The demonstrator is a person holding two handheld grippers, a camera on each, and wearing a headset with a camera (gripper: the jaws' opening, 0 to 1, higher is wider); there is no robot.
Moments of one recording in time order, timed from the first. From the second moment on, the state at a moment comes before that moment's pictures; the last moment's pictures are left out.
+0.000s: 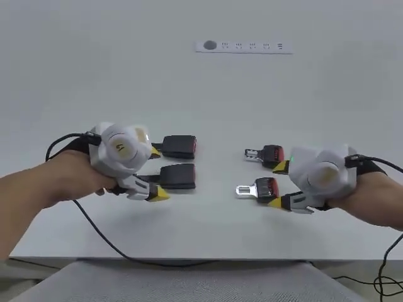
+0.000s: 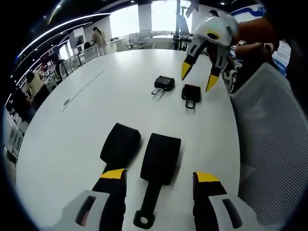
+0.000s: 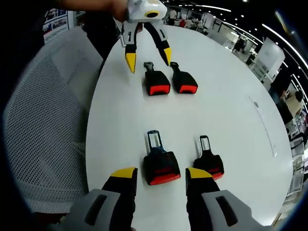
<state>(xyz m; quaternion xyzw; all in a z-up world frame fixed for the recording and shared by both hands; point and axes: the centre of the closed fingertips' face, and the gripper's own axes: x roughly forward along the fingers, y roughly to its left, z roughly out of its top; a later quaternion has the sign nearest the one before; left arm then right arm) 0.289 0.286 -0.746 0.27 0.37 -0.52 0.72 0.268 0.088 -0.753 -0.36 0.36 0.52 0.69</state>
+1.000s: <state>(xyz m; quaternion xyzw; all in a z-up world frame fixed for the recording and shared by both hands) 0.292 0.271 -0.768 0.32 0.37 -0.57 0.65 0.270 0.091 -0.773 -0.39 0.38 0.56 0.63</state>
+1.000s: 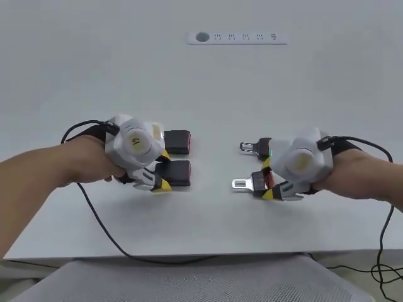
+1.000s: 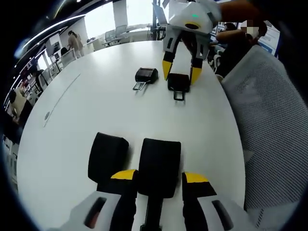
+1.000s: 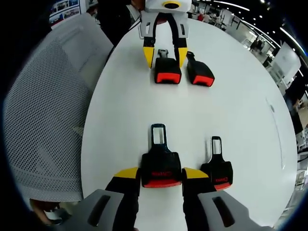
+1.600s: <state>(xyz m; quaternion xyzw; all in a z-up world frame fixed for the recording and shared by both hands) 0.288 0.273 -0.777 0.38 0.35 -0.58 0.63 0.273 0.089 -0.782 -0.40 0.38 0.55 0.62</state>
